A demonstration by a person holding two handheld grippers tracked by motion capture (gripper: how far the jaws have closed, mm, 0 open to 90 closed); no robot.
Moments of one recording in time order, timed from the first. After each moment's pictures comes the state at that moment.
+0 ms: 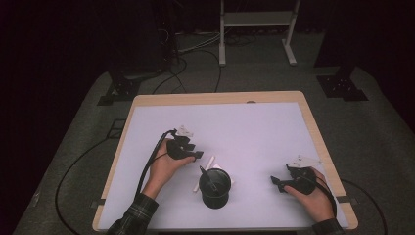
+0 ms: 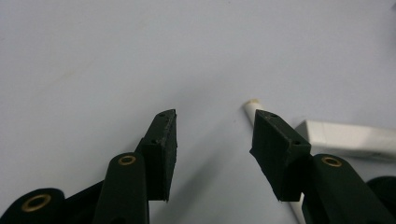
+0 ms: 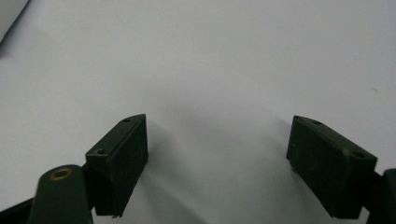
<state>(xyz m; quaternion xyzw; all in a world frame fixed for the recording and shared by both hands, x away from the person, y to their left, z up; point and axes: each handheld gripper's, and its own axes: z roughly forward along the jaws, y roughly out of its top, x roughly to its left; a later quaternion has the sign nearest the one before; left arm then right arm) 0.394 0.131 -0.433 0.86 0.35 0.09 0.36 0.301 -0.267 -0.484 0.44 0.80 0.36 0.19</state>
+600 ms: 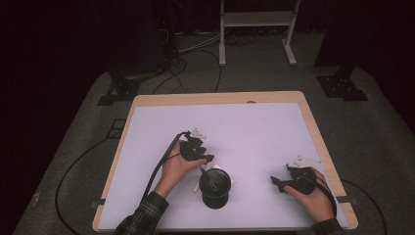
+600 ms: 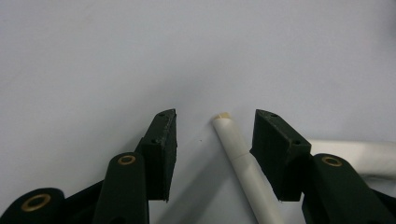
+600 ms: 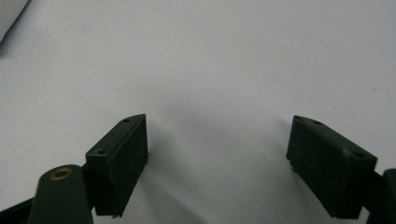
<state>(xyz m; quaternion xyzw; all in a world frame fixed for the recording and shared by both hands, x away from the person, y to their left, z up) 0.398 0.099 -0.448 0.88 0.33 0.07 0.34 0.301 -0.267 -0.484 0.44 0.80 0.36 0.19</state>
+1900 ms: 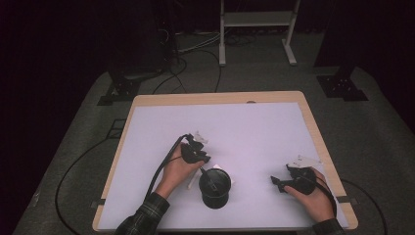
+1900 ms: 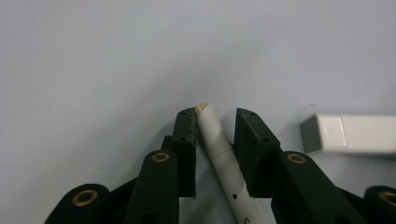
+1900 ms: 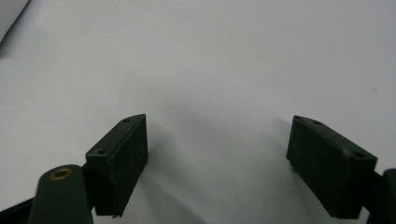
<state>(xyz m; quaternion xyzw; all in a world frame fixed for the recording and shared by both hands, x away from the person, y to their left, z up) 0.397 0.100 -0.458 0.89 0.32 0.10 0.31 0.301 -0.267 -0.484 0.44 0.80 0.36 0.19</state>
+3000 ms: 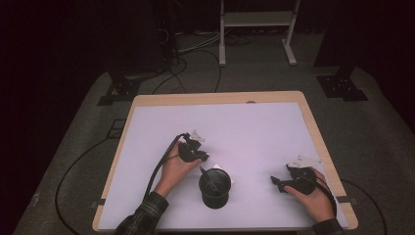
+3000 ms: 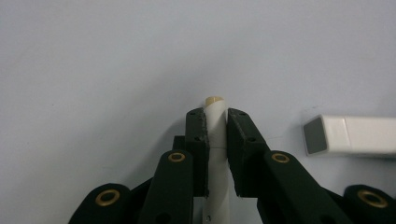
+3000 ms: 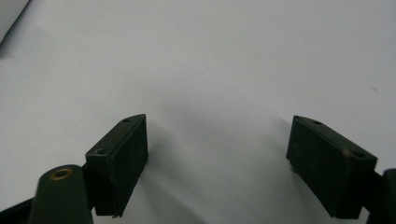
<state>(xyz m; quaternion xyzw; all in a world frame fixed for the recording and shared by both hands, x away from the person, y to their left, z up) 0.402 0.108 -0.459 0.88 0.33 0.08 0.33 0.301 -0.267 -0.484 0.44 0.80 0.36 0.19</state>
